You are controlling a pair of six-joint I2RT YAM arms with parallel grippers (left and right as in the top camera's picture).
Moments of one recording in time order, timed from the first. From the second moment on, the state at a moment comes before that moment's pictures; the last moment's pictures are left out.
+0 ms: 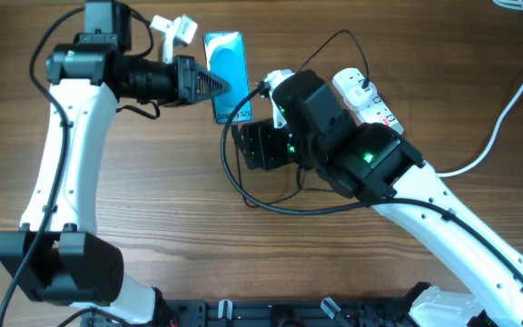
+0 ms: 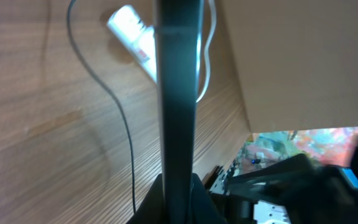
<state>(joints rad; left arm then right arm) -0.04 1.72 1.67 -1.14 0.98 -0.02 0.76 1.47 1.48 -0.83 -0.08 0.48</state>
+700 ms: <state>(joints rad) -0.19 2.16 1.50 -0.91 0.77 -0.06 0.65 1.49 1.48 -0.95 -0.02 0.54</state>
